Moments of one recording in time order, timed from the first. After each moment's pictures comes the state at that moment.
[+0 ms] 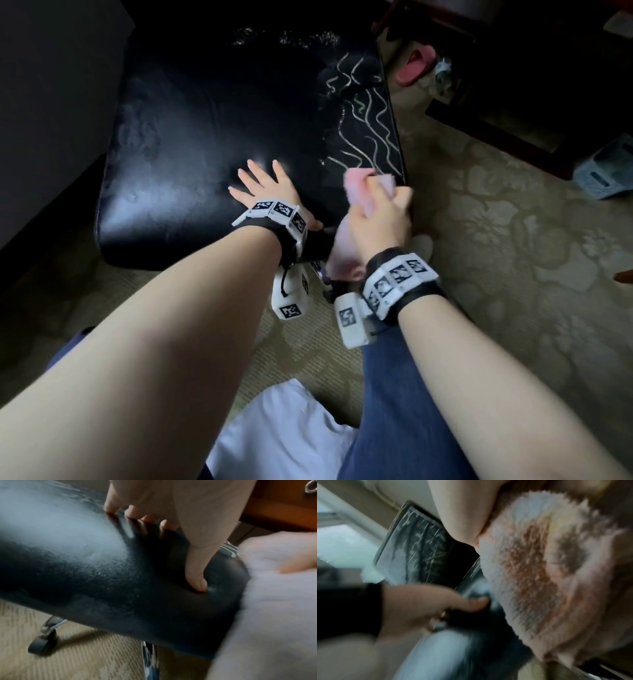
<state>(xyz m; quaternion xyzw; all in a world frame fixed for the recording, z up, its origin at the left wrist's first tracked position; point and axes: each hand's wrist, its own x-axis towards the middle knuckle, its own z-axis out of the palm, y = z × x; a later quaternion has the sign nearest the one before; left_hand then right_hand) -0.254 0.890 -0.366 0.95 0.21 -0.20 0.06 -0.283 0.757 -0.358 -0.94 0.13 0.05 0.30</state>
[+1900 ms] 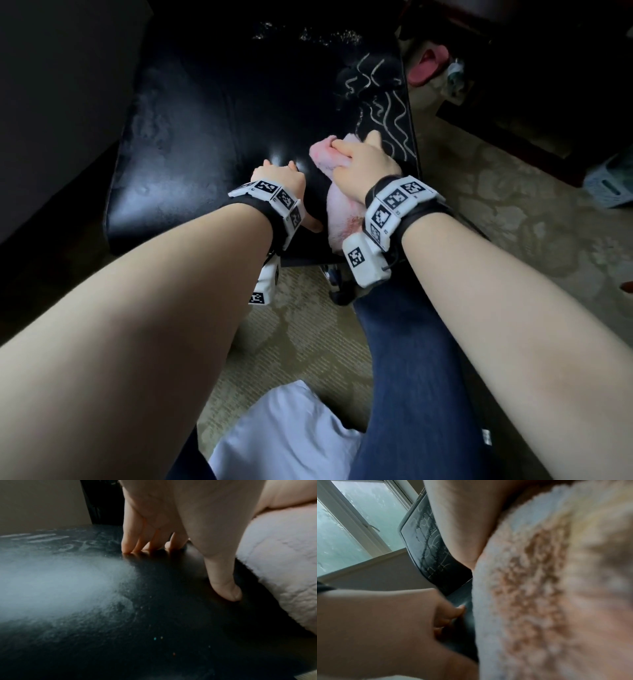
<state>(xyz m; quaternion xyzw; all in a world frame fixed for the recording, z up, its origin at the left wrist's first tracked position) -0.245 0.930 -0.332 0.97 0.00 -0.25 -0.03 -0.210 0.800 -0.323 -0.97 -0.04 0.16 0.18</state>
